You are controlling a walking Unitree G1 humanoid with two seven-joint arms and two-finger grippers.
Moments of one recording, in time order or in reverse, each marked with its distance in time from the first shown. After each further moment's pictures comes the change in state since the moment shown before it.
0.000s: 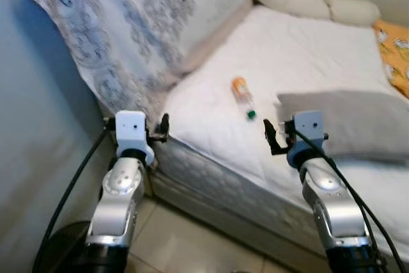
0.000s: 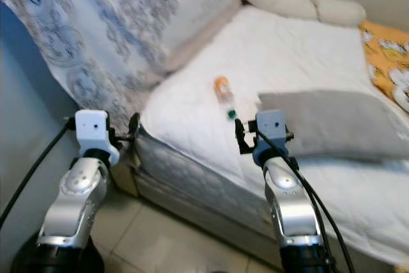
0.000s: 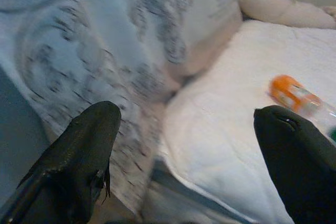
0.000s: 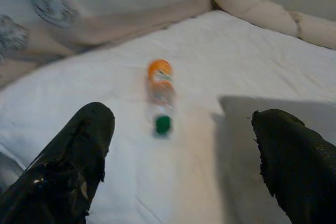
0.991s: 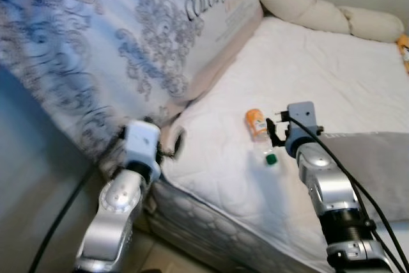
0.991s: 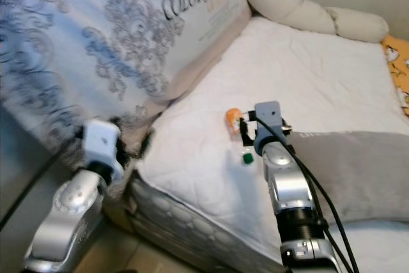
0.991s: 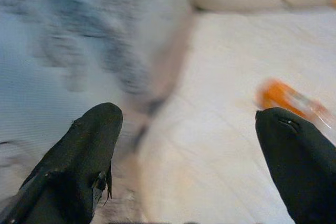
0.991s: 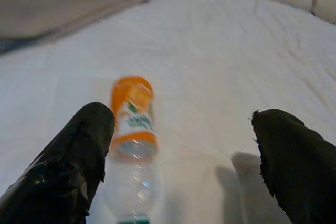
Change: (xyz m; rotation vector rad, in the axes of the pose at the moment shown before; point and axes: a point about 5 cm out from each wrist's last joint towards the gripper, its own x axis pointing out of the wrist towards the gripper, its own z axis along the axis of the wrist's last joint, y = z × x) left arm -0.032 -0.017 -0.001 0.131 0.031 -0.289; right arm 0.040 -0.015 -0.009 -0.039 0.170 -0.054
